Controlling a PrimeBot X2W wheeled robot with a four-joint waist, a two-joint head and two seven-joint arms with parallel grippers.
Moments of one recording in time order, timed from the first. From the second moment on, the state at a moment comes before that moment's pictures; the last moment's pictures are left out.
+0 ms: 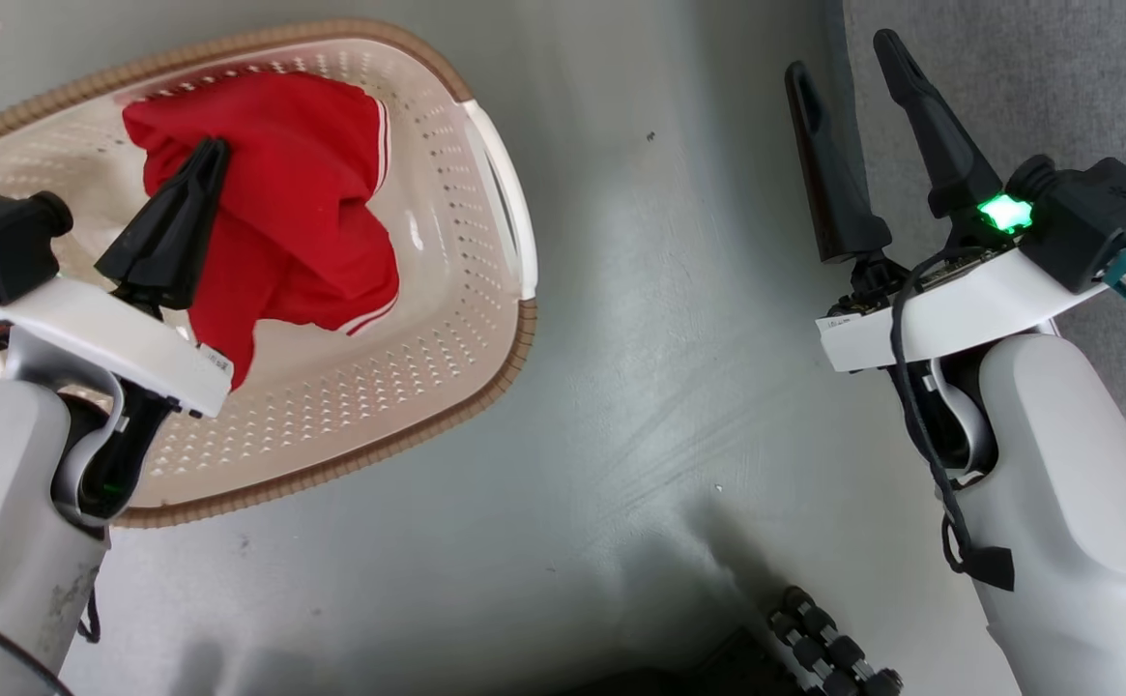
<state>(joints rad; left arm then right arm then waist) -0.66 0.40 -0.39 0.22 -0.76 -0.12 -0.06 -0.58 -0.04 0.18 0.07 0.21 0.13 -0.26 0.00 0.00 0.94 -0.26</state>
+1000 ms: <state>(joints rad) -0.50 0.39 -0.42 0.08 -0.80 -0.12 -0.21 -0.62 -0.06 0.30 0.21 0.08 0.13 -0.26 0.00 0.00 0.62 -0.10</state>
